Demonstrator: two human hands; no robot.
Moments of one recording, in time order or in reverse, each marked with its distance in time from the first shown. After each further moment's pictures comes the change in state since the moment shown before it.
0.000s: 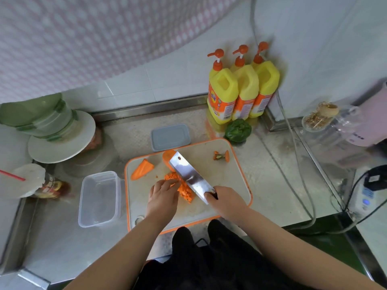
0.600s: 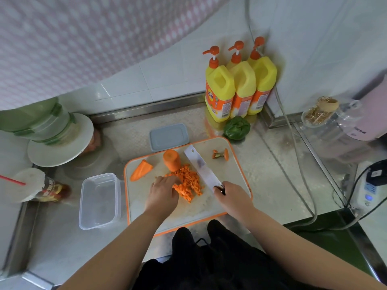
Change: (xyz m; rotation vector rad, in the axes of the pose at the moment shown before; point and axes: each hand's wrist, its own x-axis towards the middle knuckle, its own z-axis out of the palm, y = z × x) left_hand 0.013 0.013 -0.023 -0.189 -0.069 -0.082; right_hand 0.002 0.018 -0.011 0.060 0.066 0.094
